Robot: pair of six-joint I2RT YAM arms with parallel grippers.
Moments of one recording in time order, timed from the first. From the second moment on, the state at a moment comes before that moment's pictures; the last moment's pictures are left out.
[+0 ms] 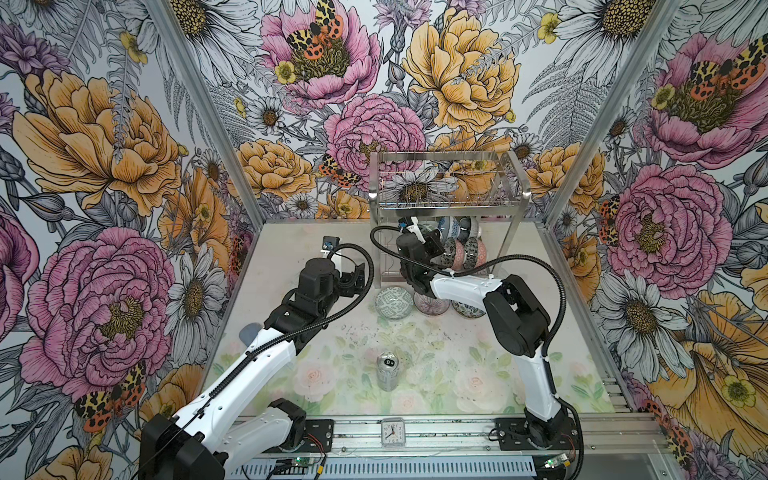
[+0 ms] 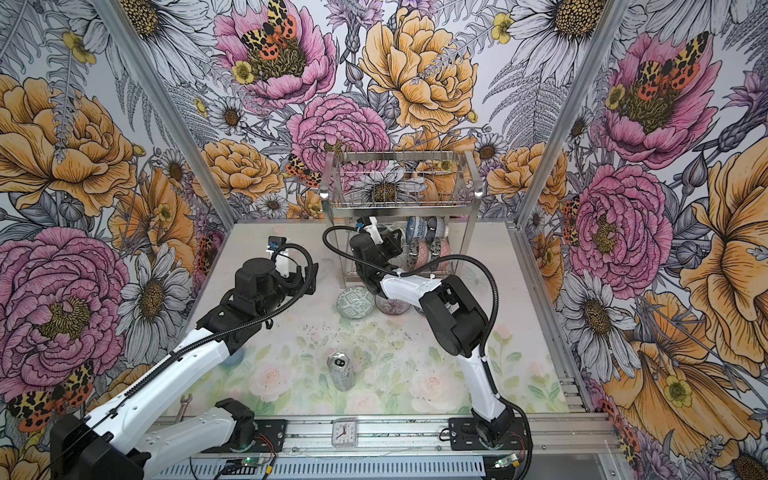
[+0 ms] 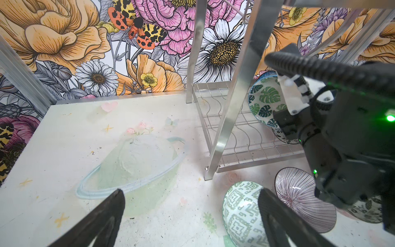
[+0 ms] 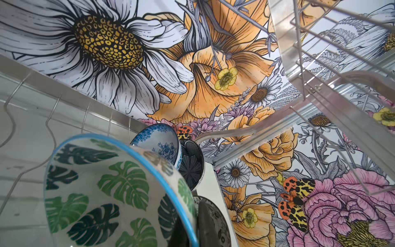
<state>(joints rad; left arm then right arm) -0.47 1.03 0.85 -0.20 -0.25 -0.16 0.67 2.17 1.58 0.34 1.16 -0.60</state>
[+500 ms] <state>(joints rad) -0.46 1.01 0.84 -0.19 -0.25 -0.16 0.61 2.49 1.91 0.45 1.18 -0.78</state>
